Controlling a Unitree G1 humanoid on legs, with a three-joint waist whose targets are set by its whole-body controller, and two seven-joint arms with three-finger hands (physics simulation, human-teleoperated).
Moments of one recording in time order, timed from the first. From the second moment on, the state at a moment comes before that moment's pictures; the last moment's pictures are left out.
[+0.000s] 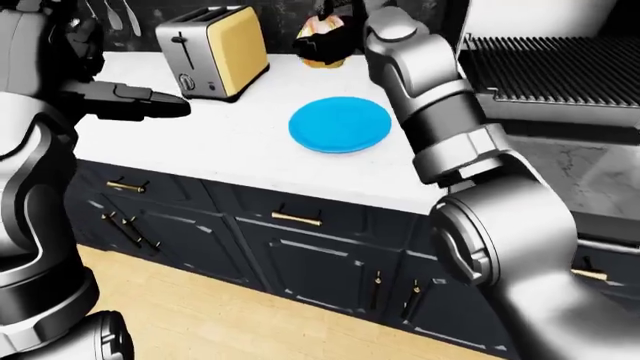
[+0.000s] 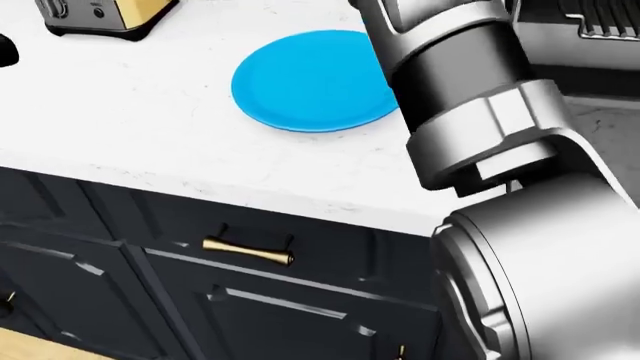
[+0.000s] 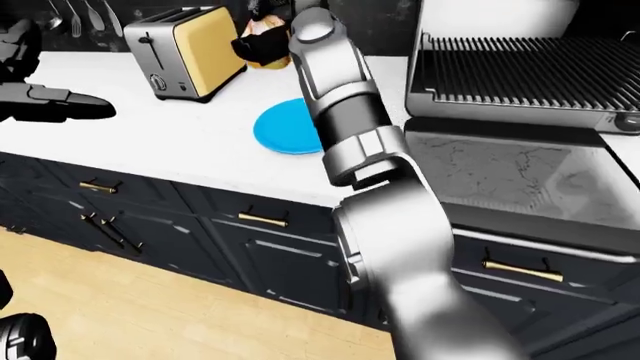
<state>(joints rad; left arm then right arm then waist) -0.80 0.64 0.32 -0.22 -0.20 0.84 -0.12 -1.62 -0.08 -0.07 1.04 -0.06 0.43 -0.06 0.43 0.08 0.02</state>
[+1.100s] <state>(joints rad) -0.80 0.64 0.33 -0.23 -0.16 0.85 -0.14 -1.44 -0.10 -0.09 1.31 -0.16 0.19 -0.31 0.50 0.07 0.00</state>
